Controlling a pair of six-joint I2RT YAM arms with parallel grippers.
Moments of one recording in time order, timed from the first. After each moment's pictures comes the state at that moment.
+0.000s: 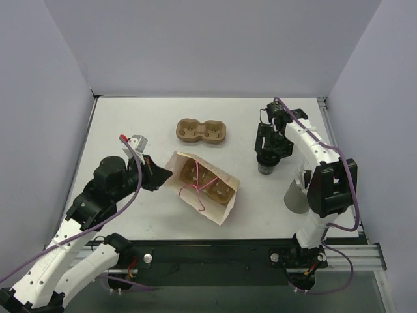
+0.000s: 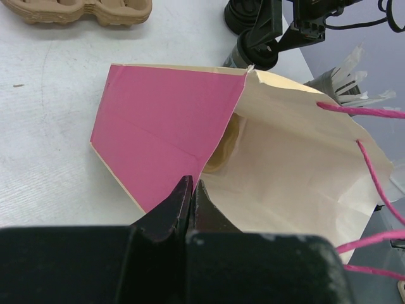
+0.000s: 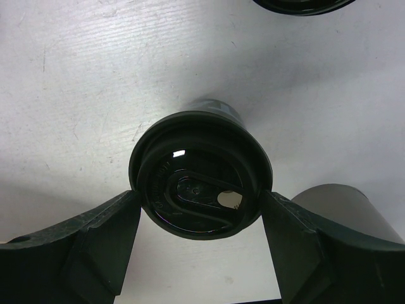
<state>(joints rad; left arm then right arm) -0.55 0.69 0.85 -0.49 0.16 -0.54 0.23 1.76 1.48 -0.97 0.15 0.39</state>
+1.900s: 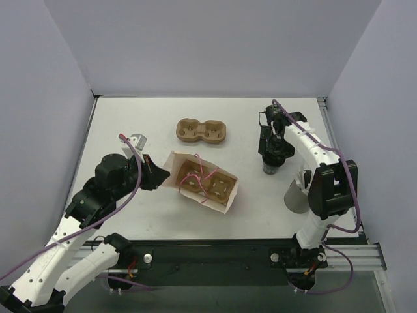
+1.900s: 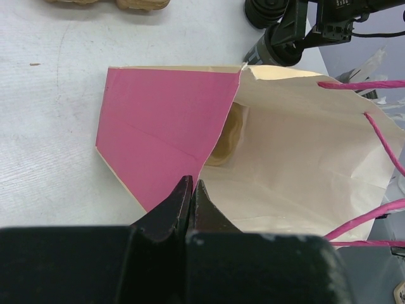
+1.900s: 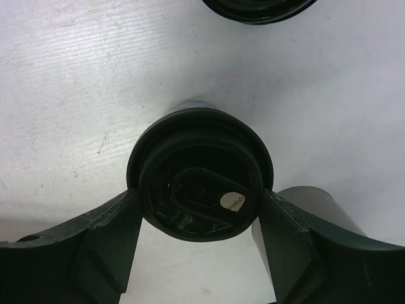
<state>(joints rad) -0.55 0.71 0.90 -0.58 0.12 -0.56 0.24 1.74 1.43 -0.94 0.27 0.37</state>
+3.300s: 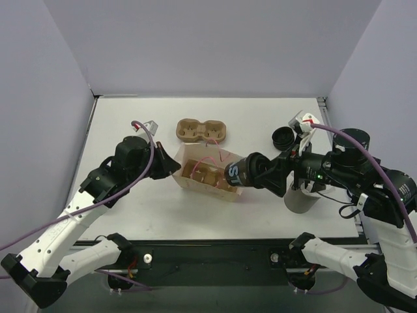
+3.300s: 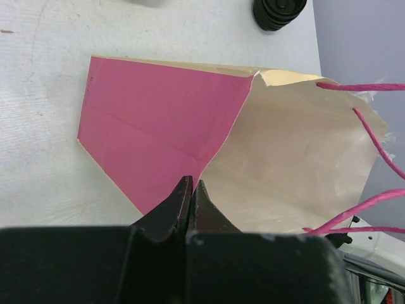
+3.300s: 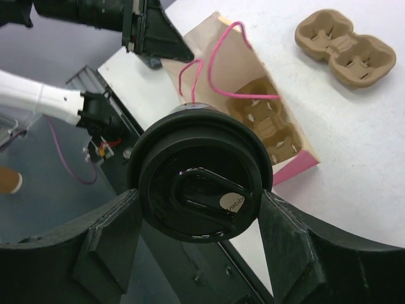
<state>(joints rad) -0.62 0.95 1.08 -0.65 0.03 -0.75 0.61 0.98 1.71 -1.15 -0.35 0.12</state>
